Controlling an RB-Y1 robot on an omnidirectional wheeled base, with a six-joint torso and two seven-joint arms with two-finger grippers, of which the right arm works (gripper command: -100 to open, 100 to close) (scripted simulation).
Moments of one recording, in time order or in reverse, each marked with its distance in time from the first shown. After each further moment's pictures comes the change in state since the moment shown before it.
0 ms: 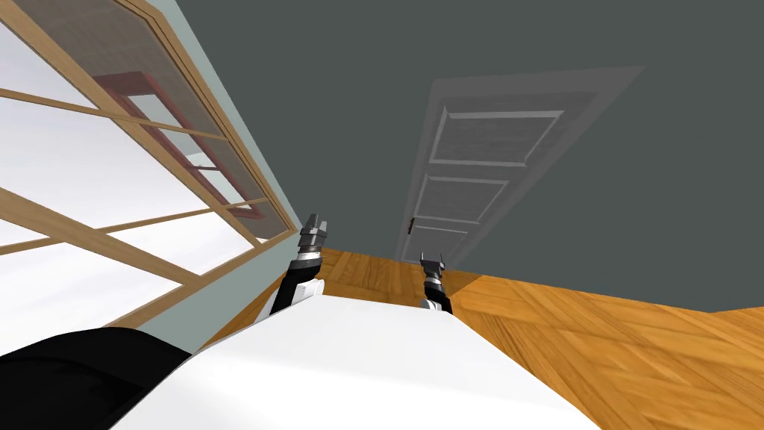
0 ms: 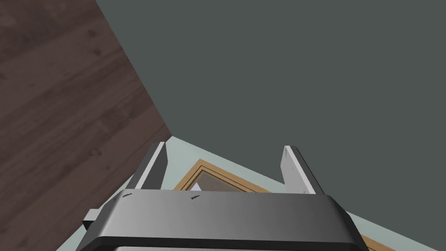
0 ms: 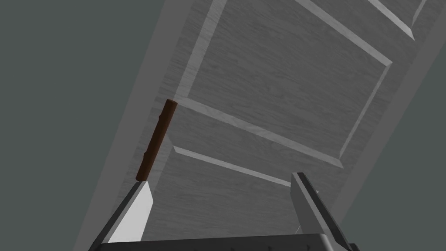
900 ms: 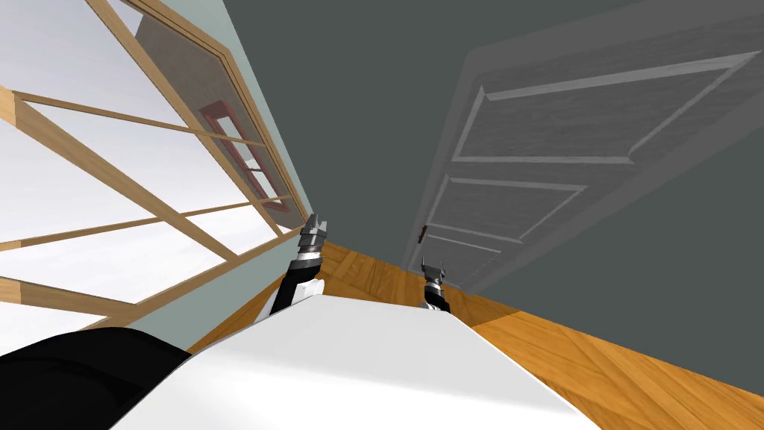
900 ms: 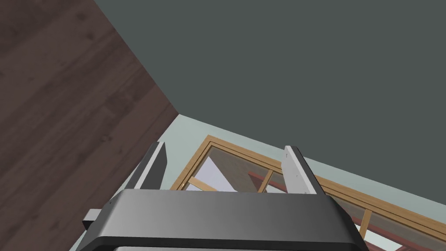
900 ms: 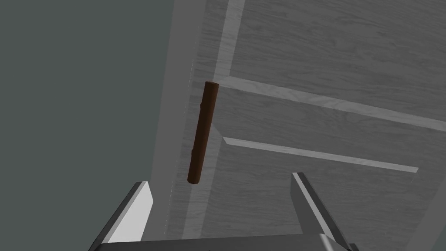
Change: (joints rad) arm -0.053 -0.025 0.032 0.195 -0.143 -0.078 -0.163
